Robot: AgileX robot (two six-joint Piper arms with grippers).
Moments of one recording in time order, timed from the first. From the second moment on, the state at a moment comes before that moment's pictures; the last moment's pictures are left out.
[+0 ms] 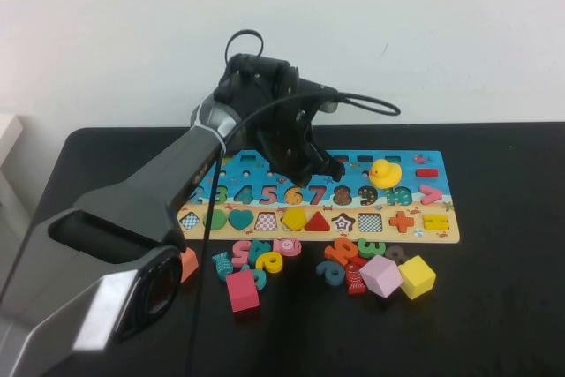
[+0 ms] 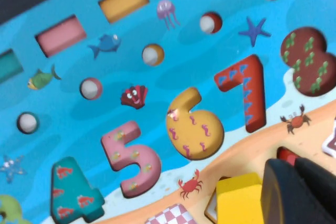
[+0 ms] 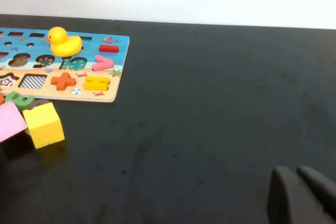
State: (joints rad) right arm -0.02 -0.01 0.02 -0.02 0.41 -0.03; left arm -0.48 2.60 -2.48 -0.10 1.12 0.04
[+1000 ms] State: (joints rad) right arm -0.02 -0.01 0.02 -0.02 0.41 -0.03; left arm -0.48 2.69 -2.49 -0.14 1.19 0.07
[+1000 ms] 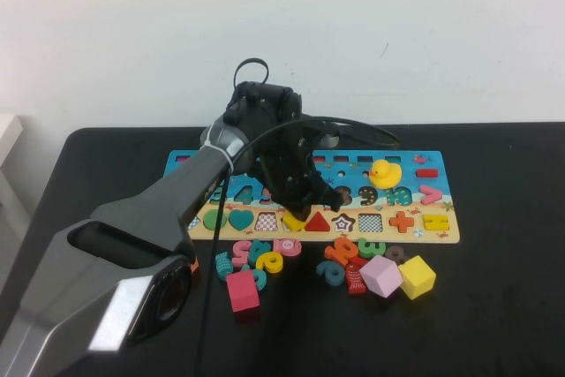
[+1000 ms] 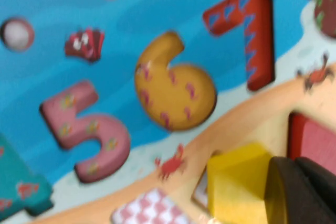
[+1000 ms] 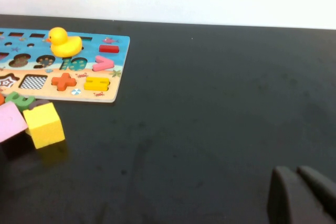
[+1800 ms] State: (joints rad) right arm -0.02 -0.01 0.02 -0.02 0.41 -0.03; left arm -0.50 2.67 -2.49 -0.11 1.11 0.07
